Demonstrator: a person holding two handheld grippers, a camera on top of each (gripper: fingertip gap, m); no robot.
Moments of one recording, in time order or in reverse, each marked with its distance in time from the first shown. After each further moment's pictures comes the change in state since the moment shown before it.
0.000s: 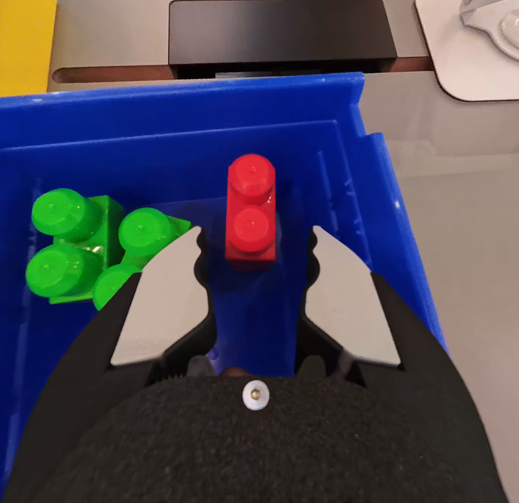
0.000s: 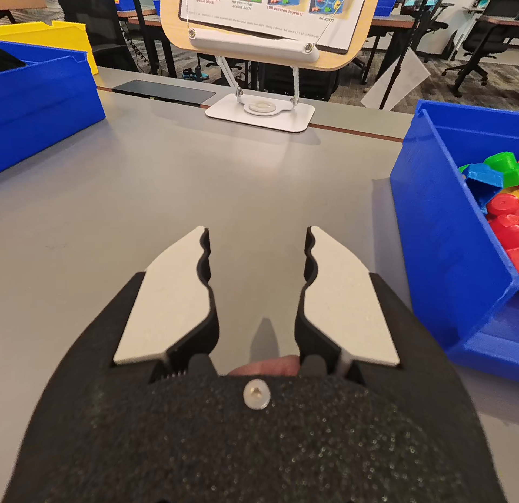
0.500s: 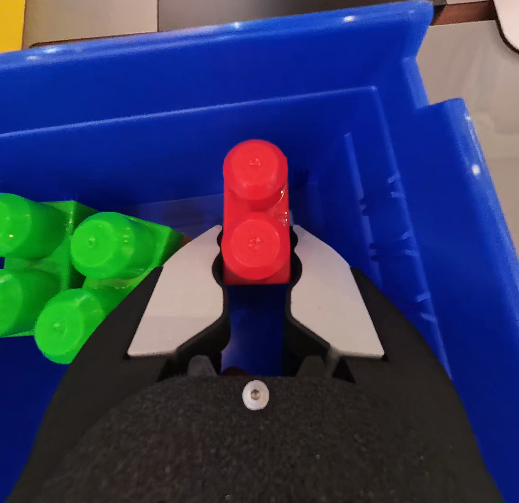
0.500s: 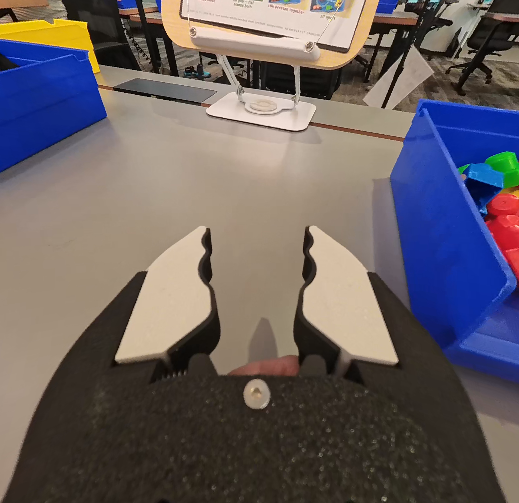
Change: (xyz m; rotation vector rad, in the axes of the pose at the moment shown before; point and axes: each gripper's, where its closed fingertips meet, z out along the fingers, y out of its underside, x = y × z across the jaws) left arm -0.006 0.014 0.031 -0.061 -0.042 0.035; right arm 0.002 0.000 -0.001 -0.005 -0.008 0.001
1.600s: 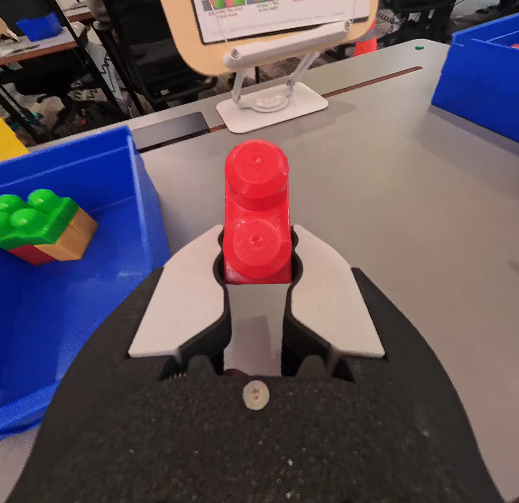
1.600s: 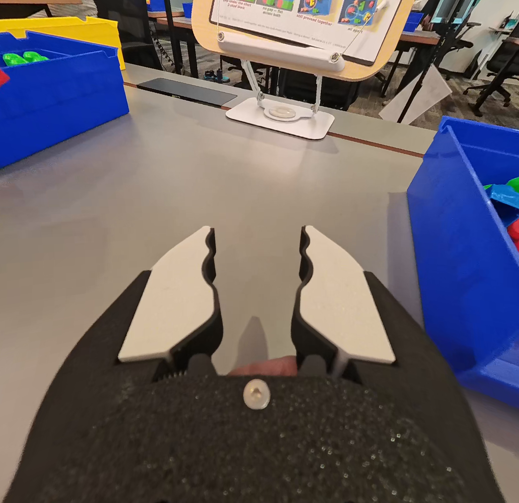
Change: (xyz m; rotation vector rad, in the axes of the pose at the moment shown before) left arm 0.170 0.076 -0.216 0.467 0.198 0.232; right arm -0.014 -0.001 0.002 0.022 -0.058 -0.058
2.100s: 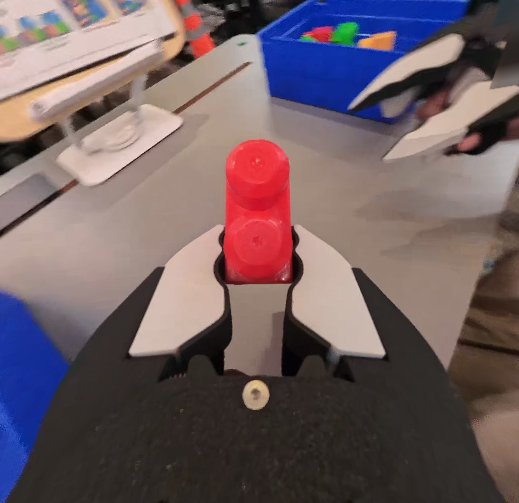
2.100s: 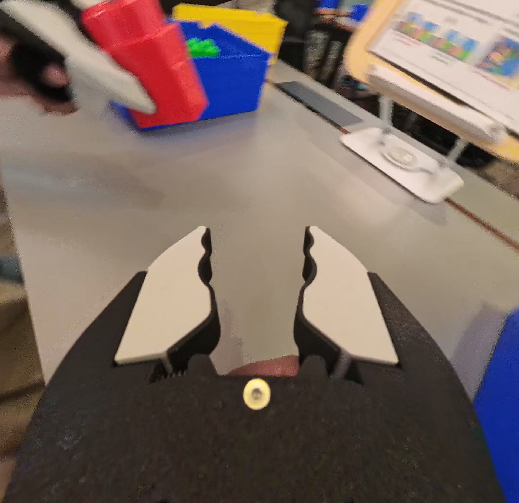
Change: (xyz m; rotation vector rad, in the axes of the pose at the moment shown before) left arm 0.095 -0.020 0.005 -0.005 0.503 0.232; right arm -0.055 -0.029 0.001 -0.016 -0.506 -0.286
